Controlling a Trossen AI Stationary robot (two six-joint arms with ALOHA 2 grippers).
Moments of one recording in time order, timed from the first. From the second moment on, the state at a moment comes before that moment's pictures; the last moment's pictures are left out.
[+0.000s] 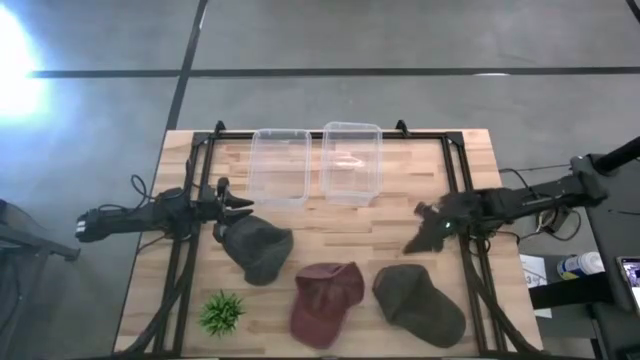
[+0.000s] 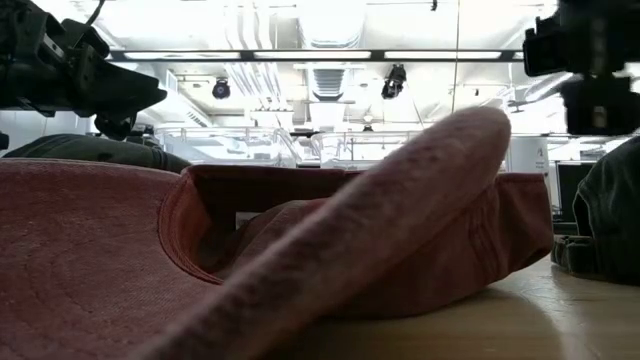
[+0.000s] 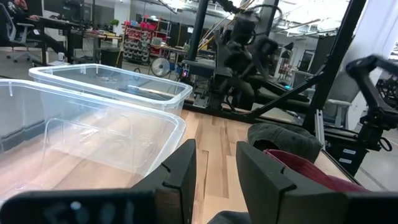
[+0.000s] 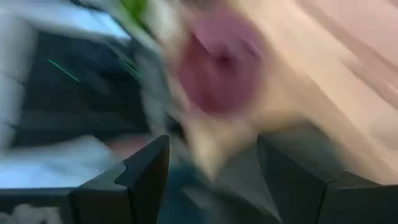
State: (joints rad) left arm 0.07 0.02 0.01 0.02 -0.02 -0.19; right arm 0.17 0.67 0.43 -0.34 -0.32 1.17
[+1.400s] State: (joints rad) left arm 0.07 0.02 0.01 0.02 -0.02 -0.19; right arm 0.41 1.55 0.78 -0.58 -0.27 0.34
